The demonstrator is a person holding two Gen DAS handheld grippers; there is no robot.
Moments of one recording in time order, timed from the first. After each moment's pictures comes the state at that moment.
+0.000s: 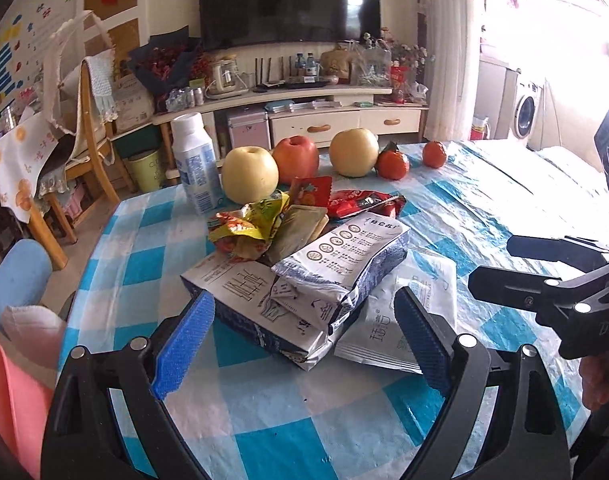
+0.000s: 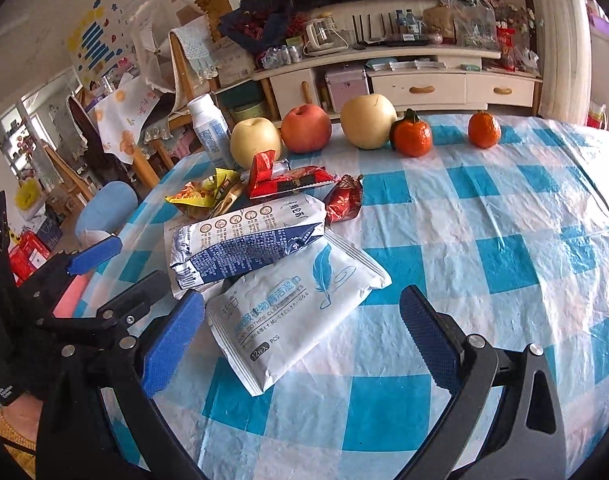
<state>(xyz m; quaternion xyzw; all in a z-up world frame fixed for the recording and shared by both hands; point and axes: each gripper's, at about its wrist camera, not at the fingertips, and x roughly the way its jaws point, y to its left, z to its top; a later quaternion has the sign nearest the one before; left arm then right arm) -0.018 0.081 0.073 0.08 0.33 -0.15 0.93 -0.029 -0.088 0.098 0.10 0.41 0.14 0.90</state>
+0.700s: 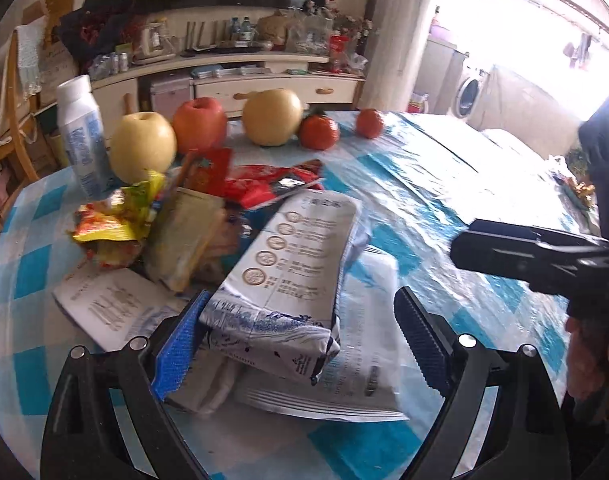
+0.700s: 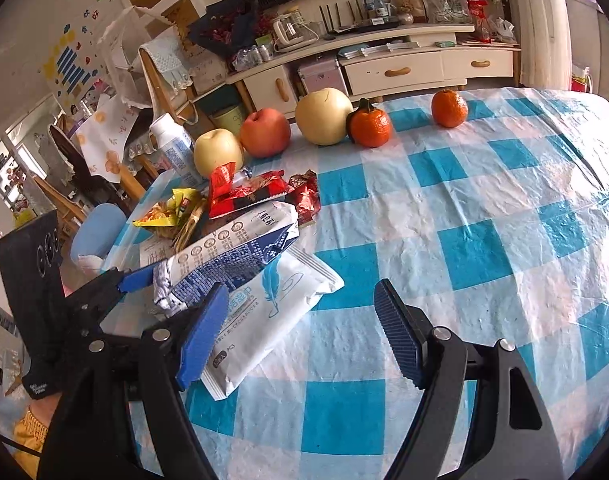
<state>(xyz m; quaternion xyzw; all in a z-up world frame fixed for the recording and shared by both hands) 0.023 0.035 0.040 0.03 0.40 -0.29 0.87 -0.021 -0.130 0.101 0.14 0.42 0.11 0.89</state>
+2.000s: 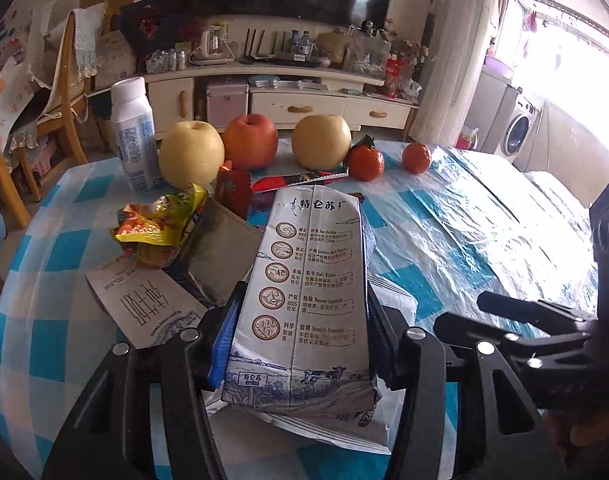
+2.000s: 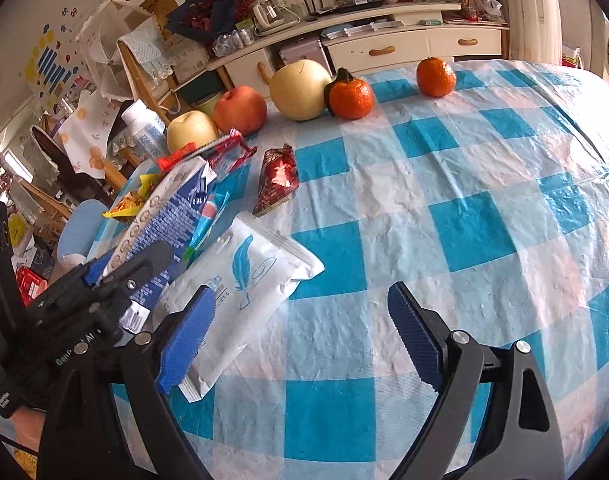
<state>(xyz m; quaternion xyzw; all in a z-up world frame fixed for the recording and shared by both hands) 0.024 0.046 0.059 -0.01 0.38 -0.17 0.91 -0.008 -0.126 0.073 0.15 0.46 0.10 0.87</state>
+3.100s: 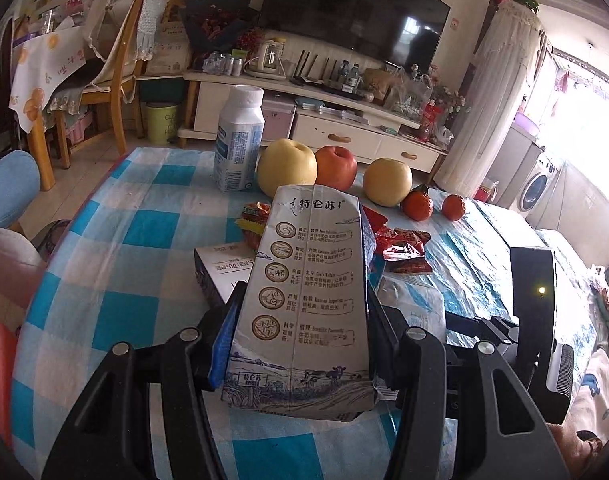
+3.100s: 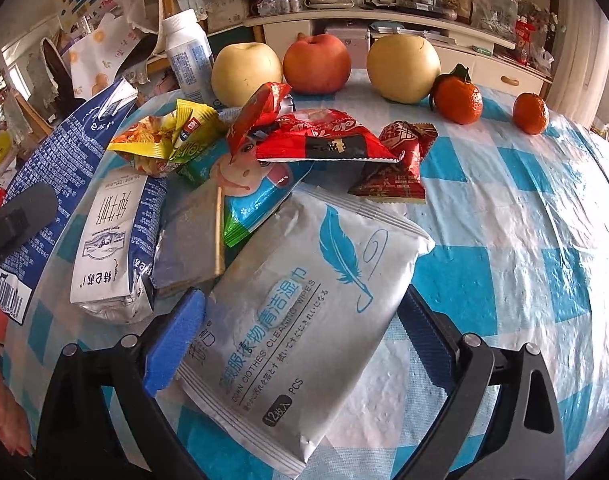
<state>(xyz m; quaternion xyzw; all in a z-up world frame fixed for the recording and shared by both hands) 0.009 0.141 0.069 -0.09 0.35 -0.12 0.92 0.029 -0.032 0.046 0.01 0.48 0.11 0.87</state>
